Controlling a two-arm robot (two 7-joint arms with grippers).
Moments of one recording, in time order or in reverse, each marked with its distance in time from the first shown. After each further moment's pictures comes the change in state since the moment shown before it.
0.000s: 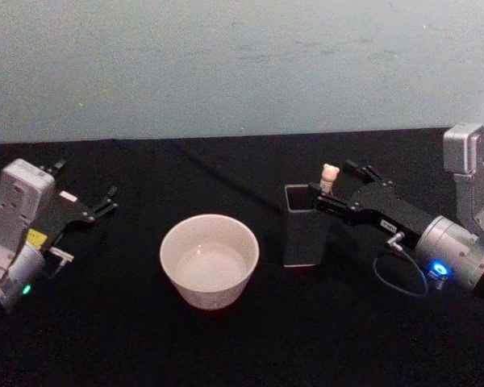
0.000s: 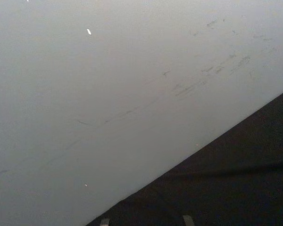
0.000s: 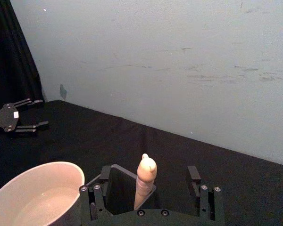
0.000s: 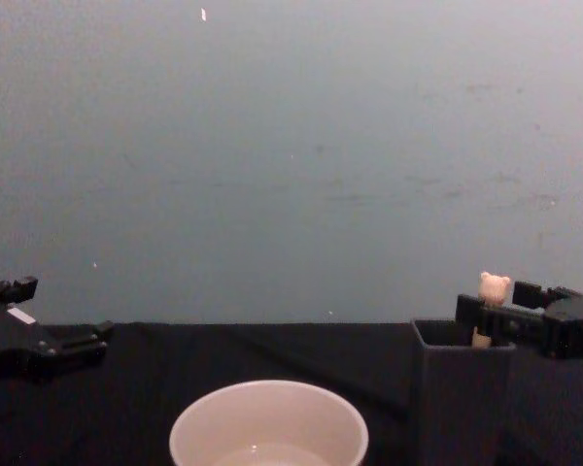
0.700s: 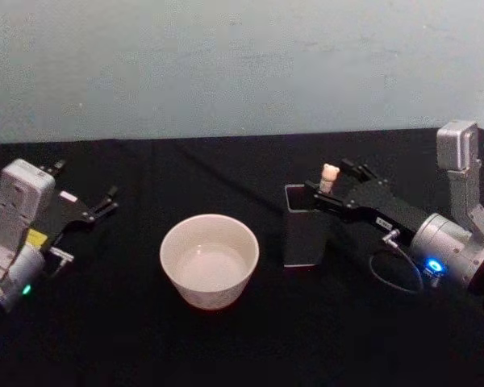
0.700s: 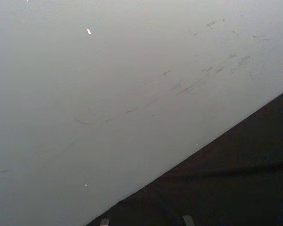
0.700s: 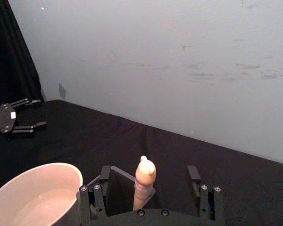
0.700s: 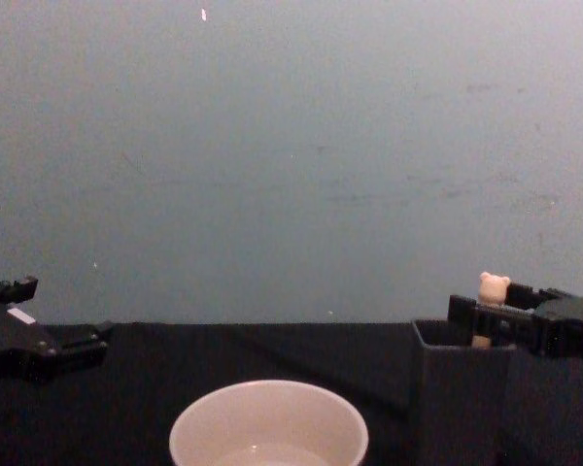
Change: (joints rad) left arm 0.000 0.000 0.000 0.000 0.000 0.000 0.000; right arm 0.019 -0.017 -0.002 0.024 -0.007 0.009 0.004
